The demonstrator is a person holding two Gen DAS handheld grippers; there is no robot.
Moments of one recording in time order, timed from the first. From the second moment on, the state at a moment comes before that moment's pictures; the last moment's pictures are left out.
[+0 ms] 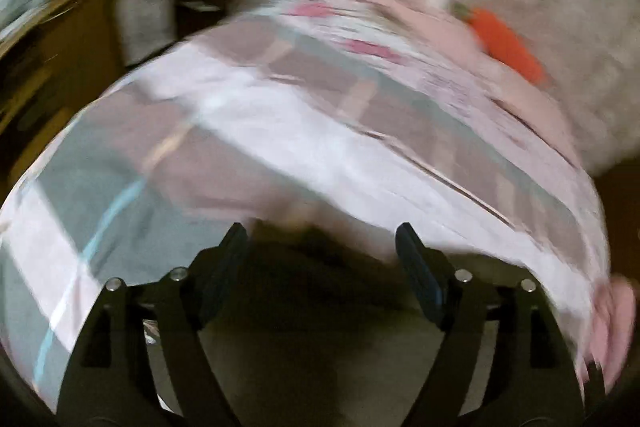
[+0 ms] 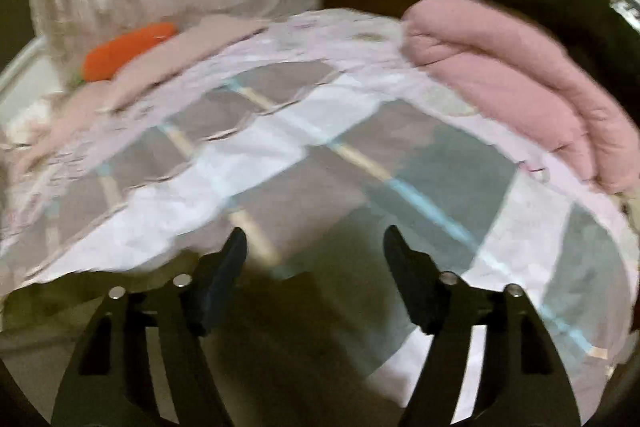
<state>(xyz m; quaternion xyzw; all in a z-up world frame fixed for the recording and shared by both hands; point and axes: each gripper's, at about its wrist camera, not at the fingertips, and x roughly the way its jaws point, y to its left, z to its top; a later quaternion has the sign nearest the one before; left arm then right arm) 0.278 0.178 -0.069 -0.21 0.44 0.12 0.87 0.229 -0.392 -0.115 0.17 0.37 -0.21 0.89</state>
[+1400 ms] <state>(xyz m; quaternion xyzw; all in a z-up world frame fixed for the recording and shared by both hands) 0.316 0.014 -0.179 -0.01 0.52 0.04 0.86 0.293 -0.173 -0.186 -0.01 0.44 0.03 0.90</state>
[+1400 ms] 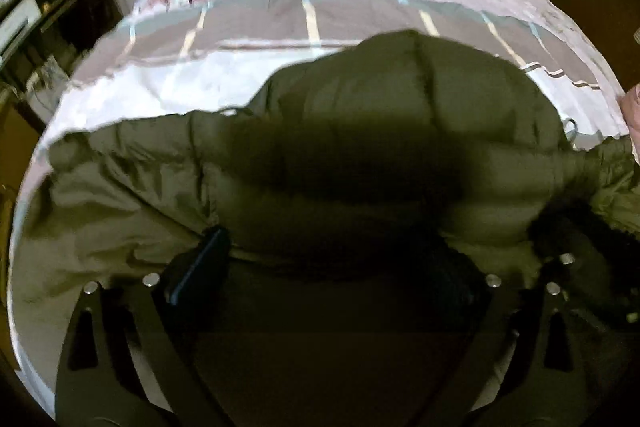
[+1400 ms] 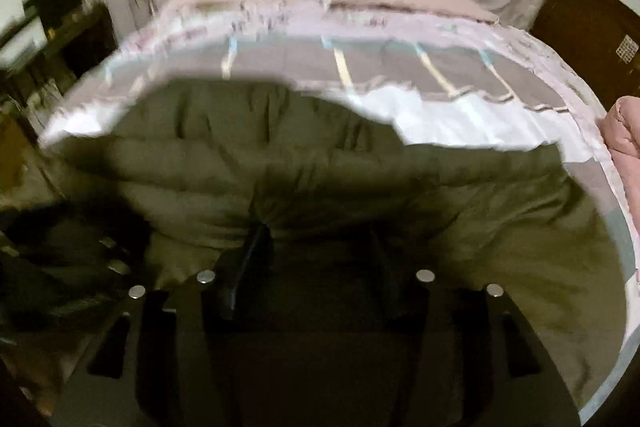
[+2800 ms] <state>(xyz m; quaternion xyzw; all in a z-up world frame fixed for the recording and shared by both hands) 0.164 0.010 -0.004 0.07 0.25 0.06 0.96 0.103 -0.228 -0.017 0.01 0.26 -0.10 0.96</state>
